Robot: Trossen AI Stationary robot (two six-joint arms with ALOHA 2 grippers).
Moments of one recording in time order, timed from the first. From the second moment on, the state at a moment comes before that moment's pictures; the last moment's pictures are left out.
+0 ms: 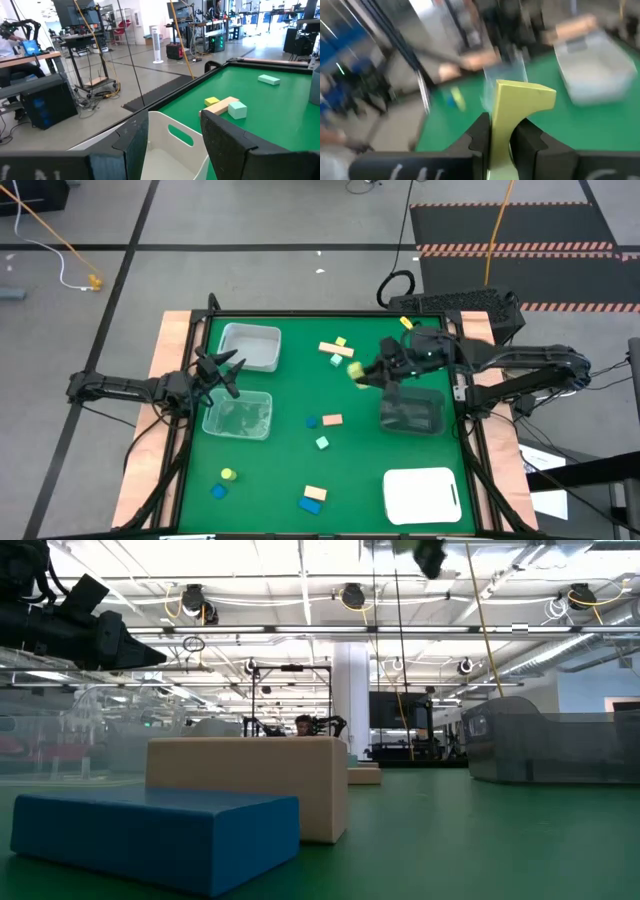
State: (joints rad) left arm -0.08 0.18 0.01 0.13 -0.81 0.07; right arm -0.08 1.10 1.03 -0.33 -0.21 0.32
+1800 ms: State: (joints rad) left arm -0.08 0.18 0.01 0.13 -0.81 0.07; right arm -0.08 1.01 0.67 -0.89 -0.16 0.48
